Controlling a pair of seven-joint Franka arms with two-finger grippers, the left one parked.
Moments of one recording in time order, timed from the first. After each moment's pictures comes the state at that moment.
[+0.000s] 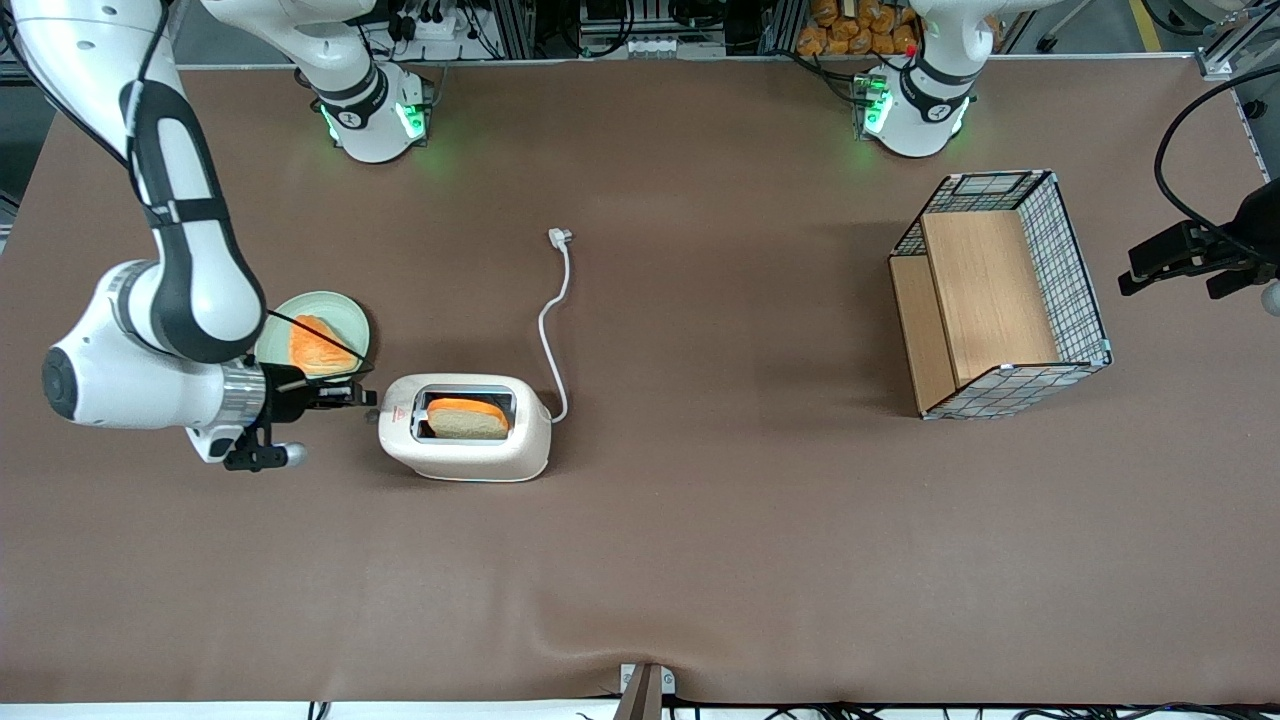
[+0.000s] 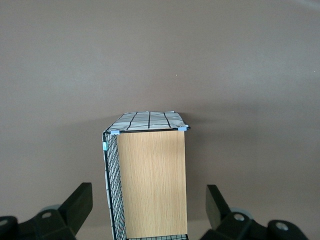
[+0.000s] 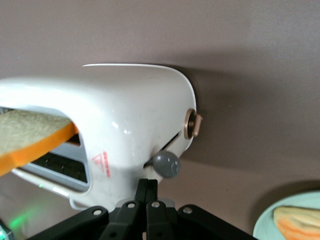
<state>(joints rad) 0.11 0.46 -0.08 -1.73 0.53 1.93 -0.23</state>
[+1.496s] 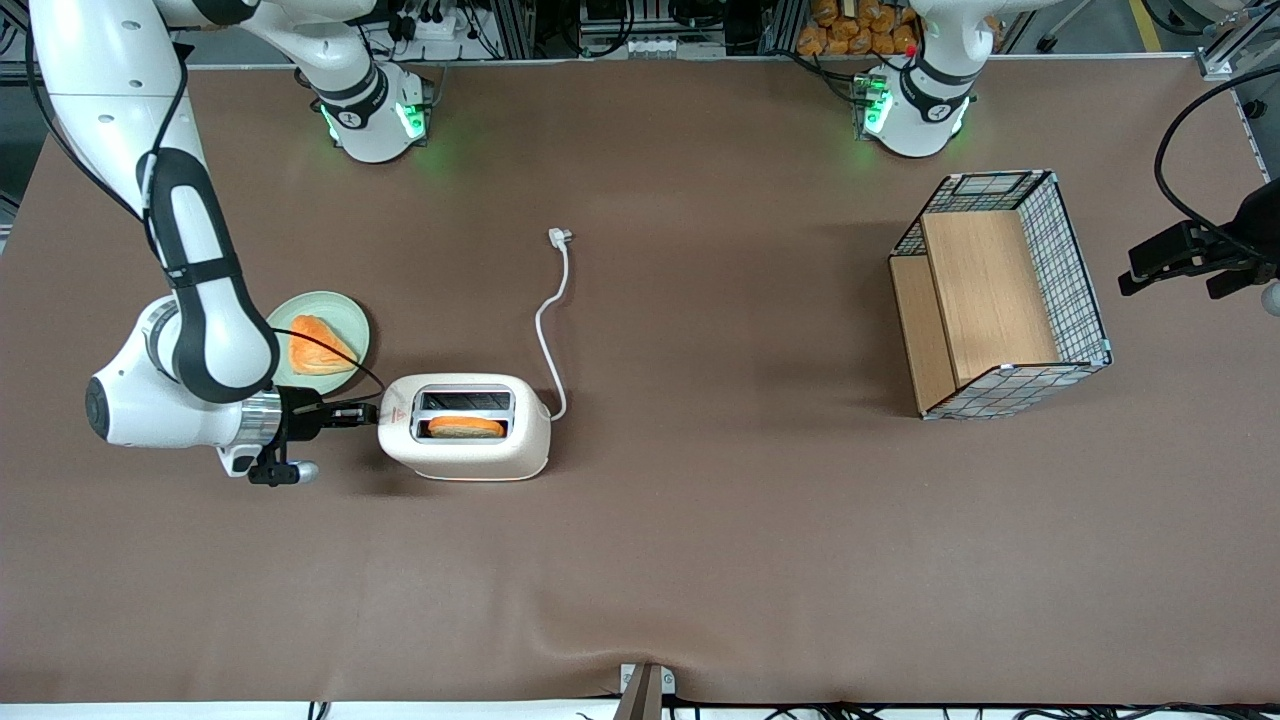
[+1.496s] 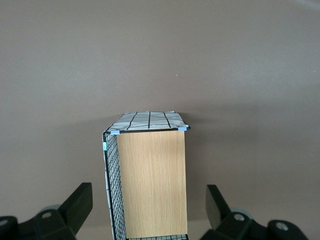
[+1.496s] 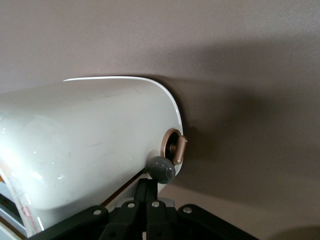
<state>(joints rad) 0.07 0.58 -0.09 -1.73 0.69 1.98 -0.35</state>
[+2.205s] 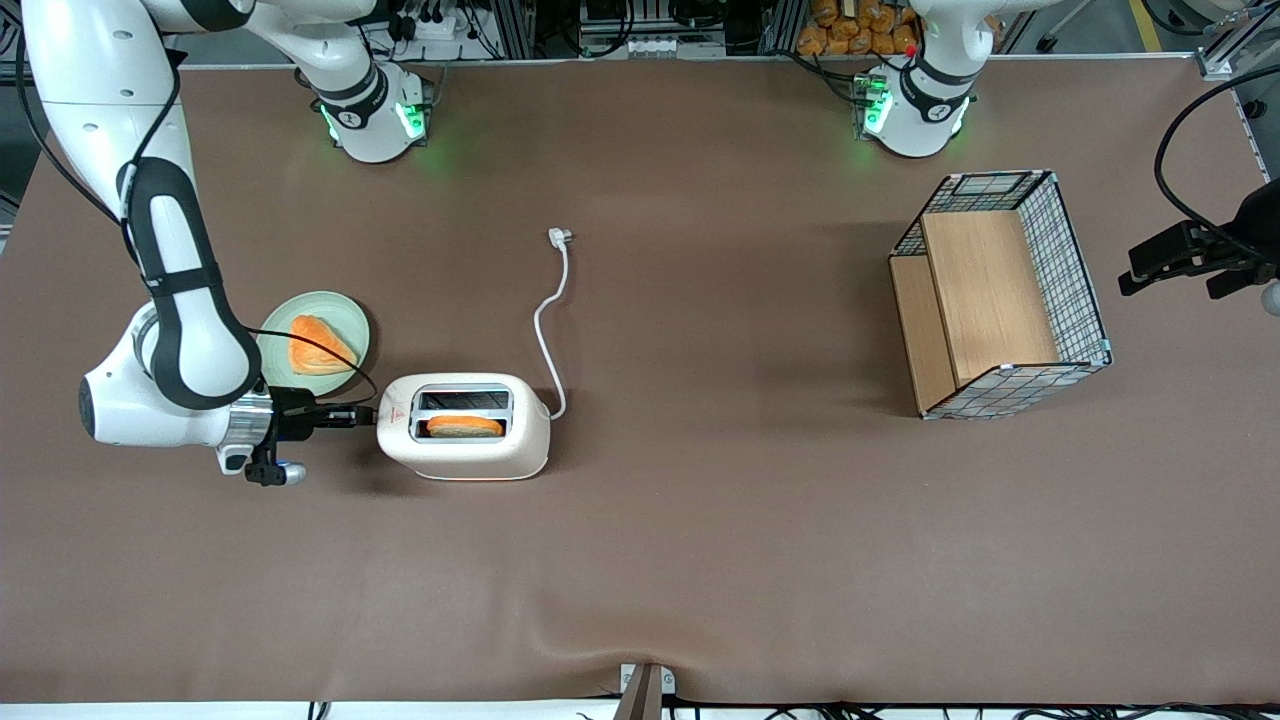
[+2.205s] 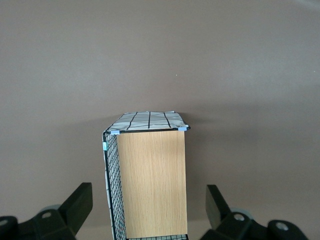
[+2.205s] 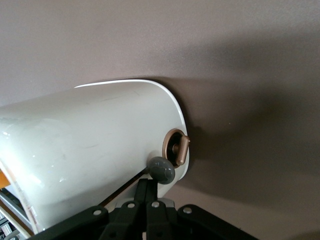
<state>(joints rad) 0.05 0.59 -0.09 -1.73 0.76 1.96 -0.37</state>
